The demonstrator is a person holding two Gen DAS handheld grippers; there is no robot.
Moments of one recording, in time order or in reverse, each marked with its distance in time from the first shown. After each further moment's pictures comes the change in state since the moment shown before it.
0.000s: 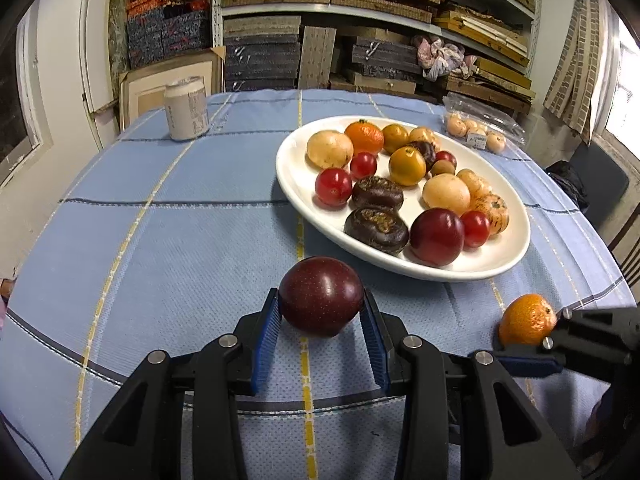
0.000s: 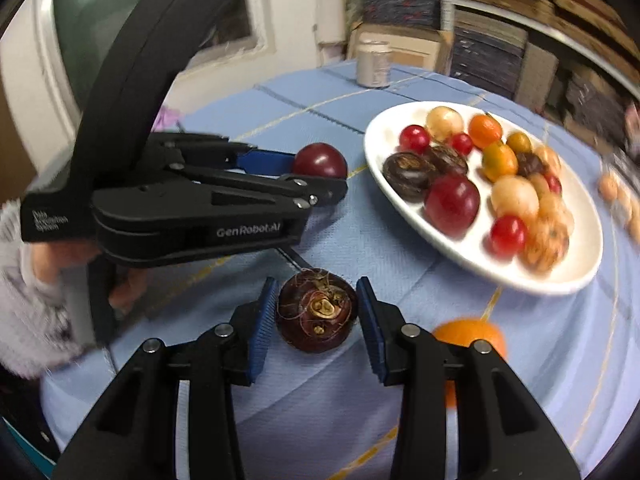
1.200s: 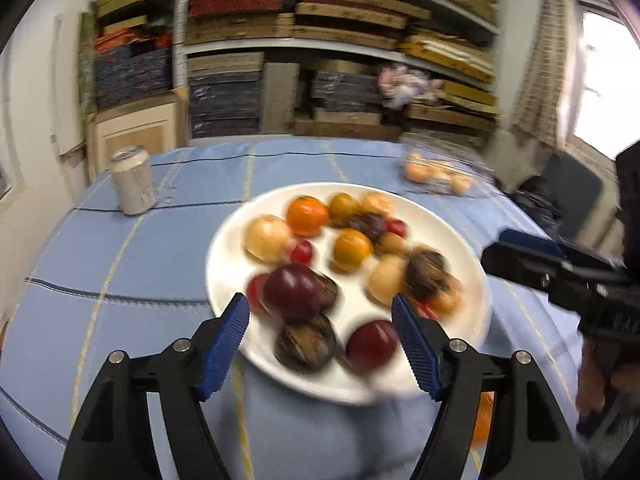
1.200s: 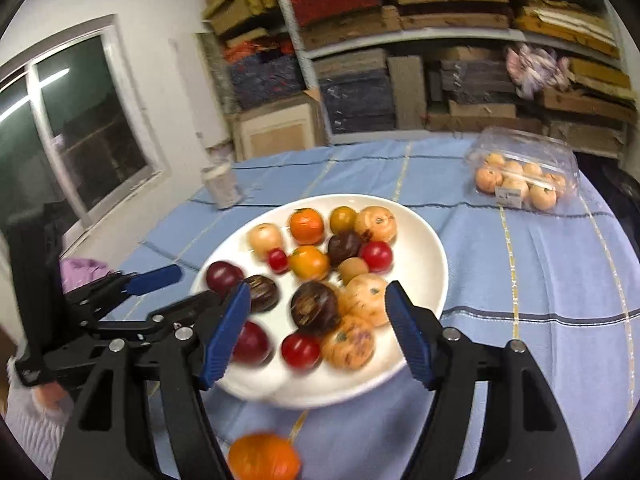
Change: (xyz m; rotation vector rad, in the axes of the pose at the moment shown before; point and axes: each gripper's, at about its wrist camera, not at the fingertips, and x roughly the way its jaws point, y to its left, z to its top) left arm 0.002 -0.037 0.049 0.096 -0.117 -0.135; right arm -0.064 -0.130 0.035 0.303 -0.291 -0.131
